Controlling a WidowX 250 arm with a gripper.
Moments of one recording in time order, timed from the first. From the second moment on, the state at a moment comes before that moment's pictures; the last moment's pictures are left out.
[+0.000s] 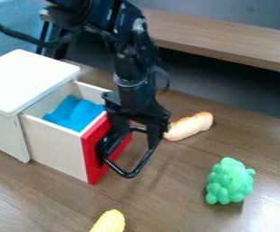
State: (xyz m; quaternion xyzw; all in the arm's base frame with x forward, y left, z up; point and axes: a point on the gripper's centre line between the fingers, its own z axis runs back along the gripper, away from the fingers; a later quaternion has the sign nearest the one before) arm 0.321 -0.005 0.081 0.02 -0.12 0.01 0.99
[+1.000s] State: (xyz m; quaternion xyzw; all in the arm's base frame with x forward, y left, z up) arm 0.298 0.044 0.102 0.11 -0.07 0.03 0.99
